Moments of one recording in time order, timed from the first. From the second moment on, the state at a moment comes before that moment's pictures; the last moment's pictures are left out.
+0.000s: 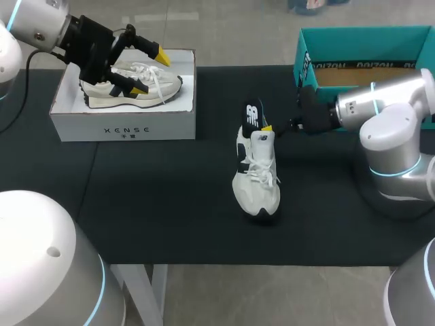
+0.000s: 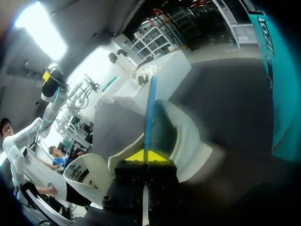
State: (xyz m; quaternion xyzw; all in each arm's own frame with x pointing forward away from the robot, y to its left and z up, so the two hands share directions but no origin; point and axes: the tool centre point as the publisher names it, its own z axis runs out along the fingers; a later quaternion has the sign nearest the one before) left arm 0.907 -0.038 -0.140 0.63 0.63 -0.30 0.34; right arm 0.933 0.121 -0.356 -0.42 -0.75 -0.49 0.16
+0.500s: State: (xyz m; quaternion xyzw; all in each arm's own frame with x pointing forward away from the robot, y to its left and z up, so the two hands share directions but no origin) left arm 0.907 -0.038 -0.140 0.63 0.63 -0.30 0.34; right arm 0.950 0.116 -0.342 -0.41 -0.75 -0.50 0.13
